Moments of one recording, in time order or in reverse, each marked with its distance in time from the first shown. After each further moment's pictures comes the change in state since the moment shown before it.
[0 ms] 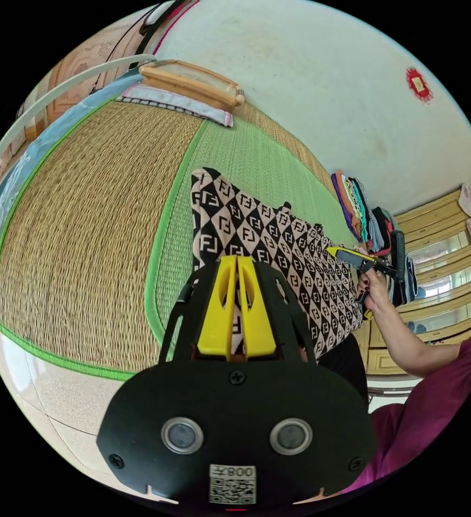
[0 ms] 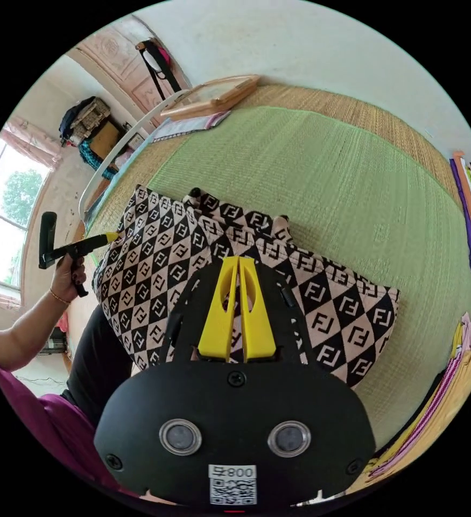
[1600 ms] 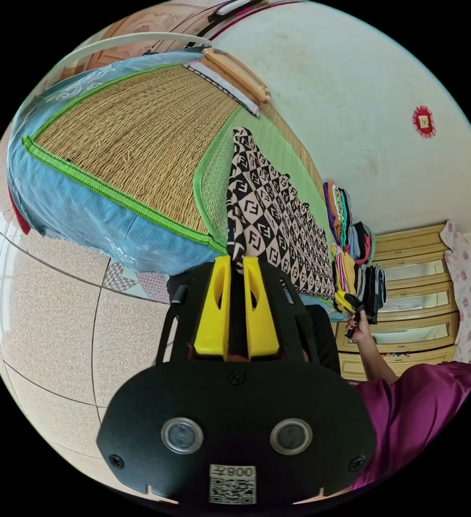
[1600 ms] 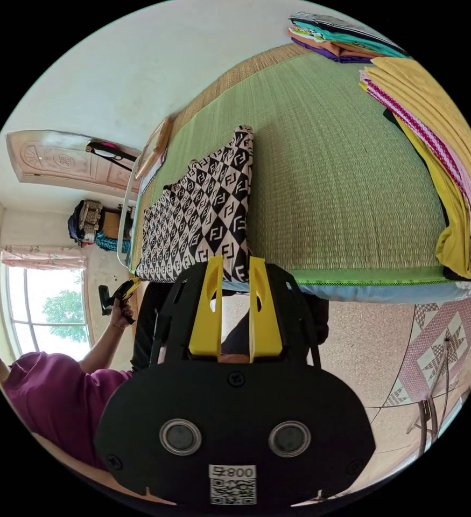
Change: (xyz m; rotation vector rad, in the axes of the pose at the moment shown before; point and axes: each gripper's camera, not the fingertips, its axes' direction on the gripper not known) left arm -0.064 0.164 -0.122 -0.014 0.139 -0.197; right arm 0.176 0.411 -0.024 0.099 -0.297 0.549
